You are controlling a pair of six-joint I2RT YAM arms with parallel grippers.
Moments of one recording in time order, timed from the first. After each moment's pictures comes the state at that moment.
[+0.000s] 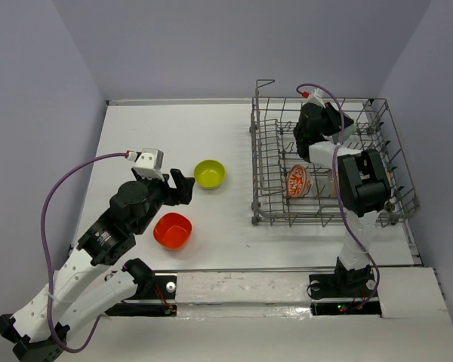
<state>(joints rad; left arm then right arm) -0.72 0.62 0.81 -0.43 -0.32 -0.36 0.23 2.04 1.32 0.71 1.23 -1.04</state>
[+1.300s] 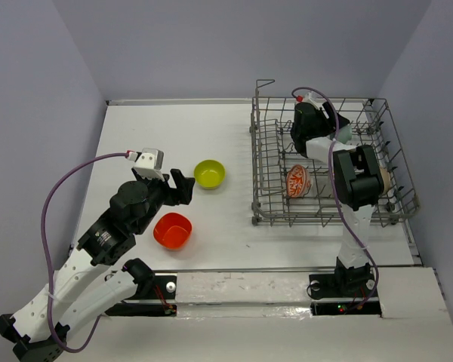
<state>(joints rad) -0.72 0.62 0.81 -0.43 -0.32 -0.35 0.23 2.13 1.43 0.45 1.19 -0.86</state>
